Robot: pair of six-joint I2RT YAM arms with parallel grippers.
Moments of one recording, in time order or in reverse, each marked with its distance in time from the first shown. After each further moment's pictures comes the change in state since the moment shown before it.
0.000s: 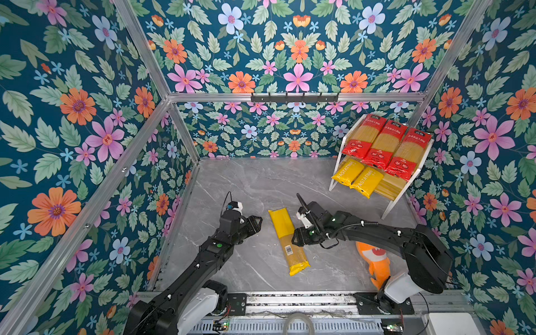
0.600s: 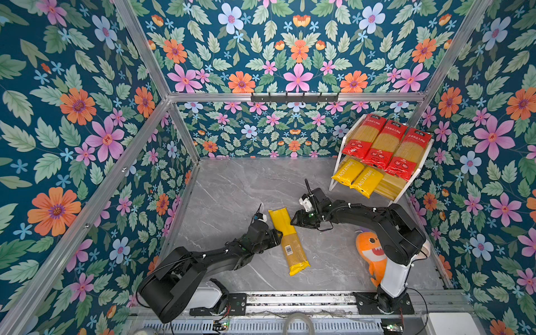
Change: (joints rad) left arm -0.296 0.423 -0.055 0.402 -0.107 -0.133; right arm -0.172 0.293 0.121 0.241 -0.156 0.008
